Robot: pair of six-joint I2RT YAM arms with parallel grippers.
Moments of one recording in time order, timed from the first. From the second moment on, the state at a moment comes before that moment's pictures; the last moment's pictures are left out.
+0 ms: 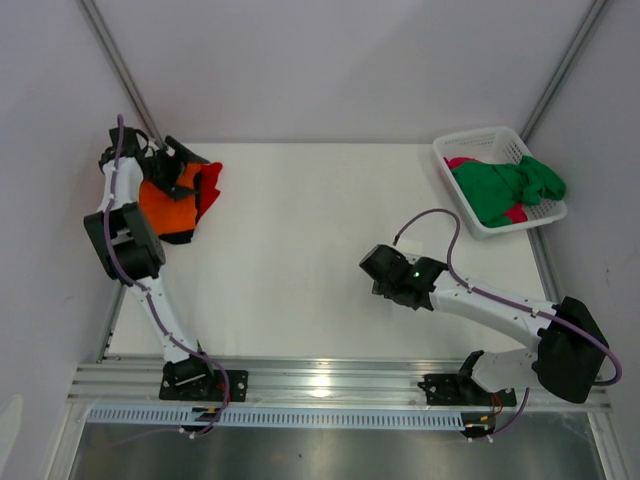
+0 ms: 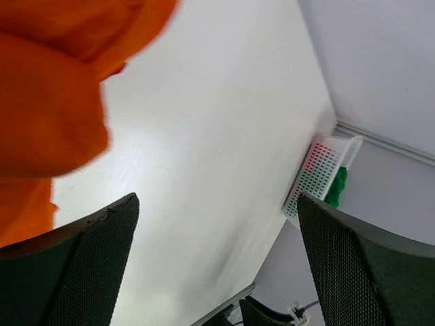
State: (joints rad) left arm 0.37 2.20 1.94 -0.77 0.69 -0.65; right arm 0.90 1.31 0.90 -0.74 0.57 0.99
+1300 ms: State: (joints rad) left arm 0.37 2.33 2.18 -1.26 -0.08 -0.44; right arm 0.97 1.40 0.98 -0.74 0.59 0.99
